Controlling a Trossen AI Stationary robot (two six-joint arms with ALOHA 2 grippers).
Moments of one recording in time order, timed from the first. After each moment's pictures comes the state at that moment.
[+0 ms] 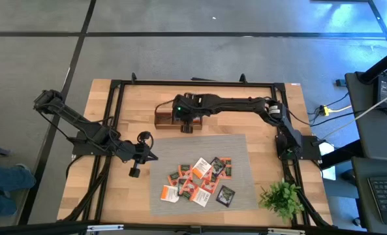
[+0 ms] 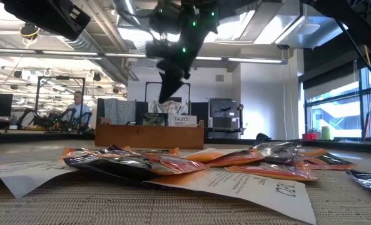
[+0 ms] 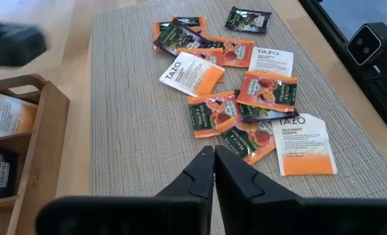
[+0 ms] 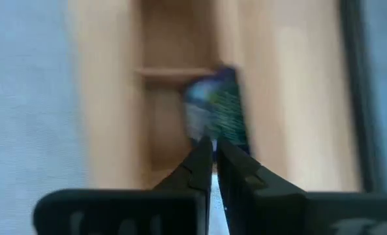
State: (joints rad) left arm -0.50 0.96 0.66 -0.39 -0.32 -0.18; right arm -0.14 2.19 1.92 -0.76 0.15 -0.19
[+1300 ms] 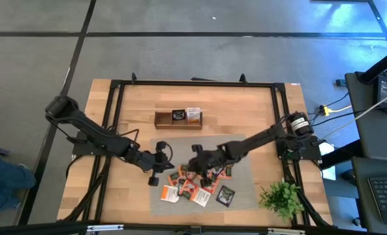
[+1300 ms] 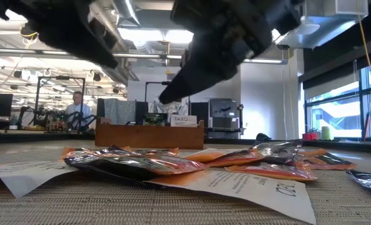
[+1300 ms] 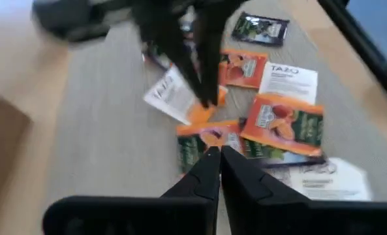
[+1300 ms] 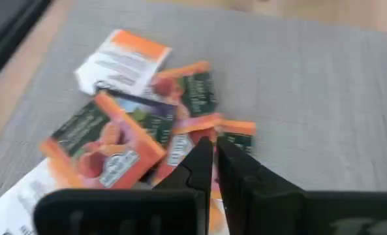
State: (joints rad) left arm -0.46 1.35 0.66 0.02 -0.31 -0.22; right arm 0.28 1.92 1.17 0.04 0.02 0.00
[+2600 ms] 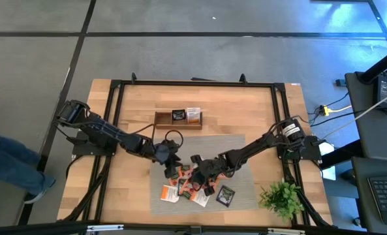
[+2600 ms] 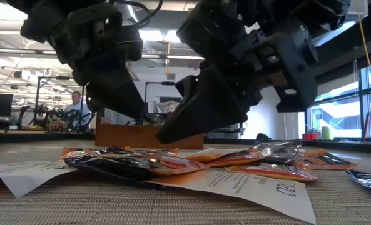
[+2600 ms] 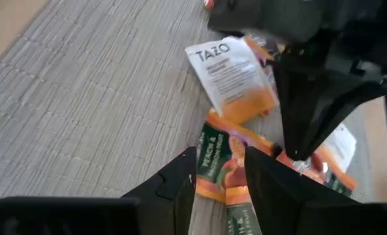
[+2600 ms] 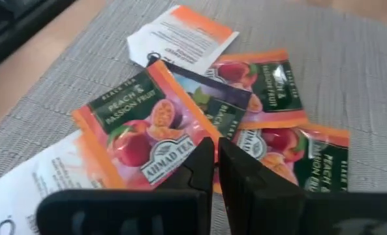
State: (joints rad) left arm -0.28 1.54 0.66 0.16 -0.15 -0.72; right arm 0.34 2.04 1.07 0.31 -0.03 -0.09
